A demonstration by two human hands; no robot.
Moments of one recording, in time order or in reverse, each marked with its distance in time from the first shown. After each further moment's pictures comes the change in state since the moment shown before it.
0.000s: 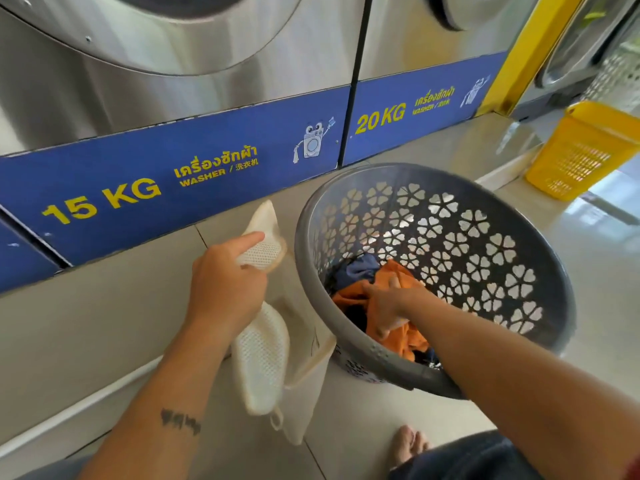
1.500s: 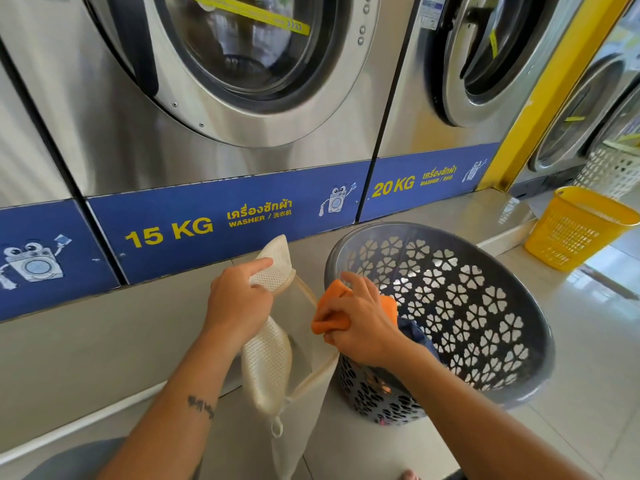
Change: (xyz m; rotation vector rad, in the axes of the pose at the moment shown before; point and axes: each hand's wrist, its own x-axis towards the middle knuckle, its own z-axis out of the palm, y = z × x) left_hand -0.023 -0.019 -0.054 -0.117 0.058 0.047; right_hand -0.179 -0.104 -0.048 0.461 0.743 -0.428
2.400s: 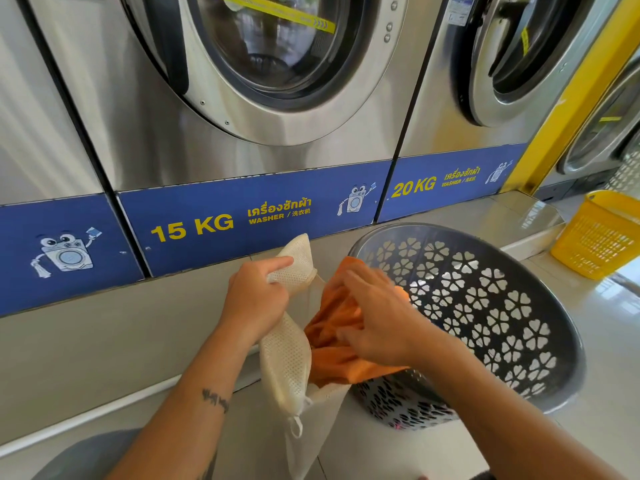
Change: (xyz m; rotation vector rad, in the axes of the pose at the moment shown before) left_hand -0.002 -0.001 -0.008 -0.006 -0.017 0.009; right_hand -0.002 -0.030 -0.028 -0.106 -0.015 -0.151
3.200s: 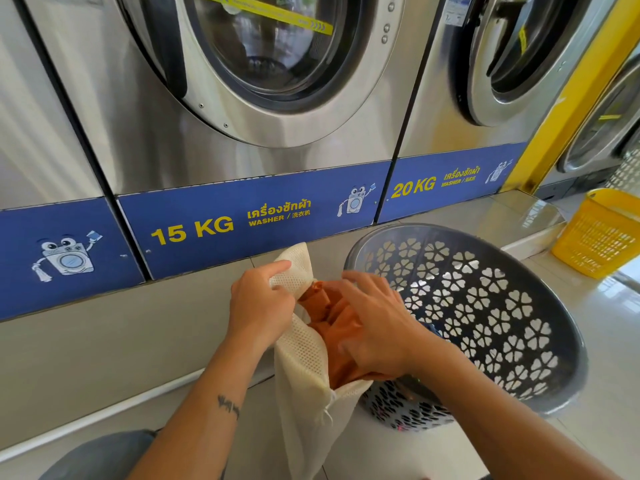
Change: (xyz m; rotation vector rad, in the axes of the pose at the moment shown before) left_hand -0.003 -0.002 0.013 0.007 0.105 -0.013; right_hand -0.002 0.007 0.014 -0.001 -0.100 0.072
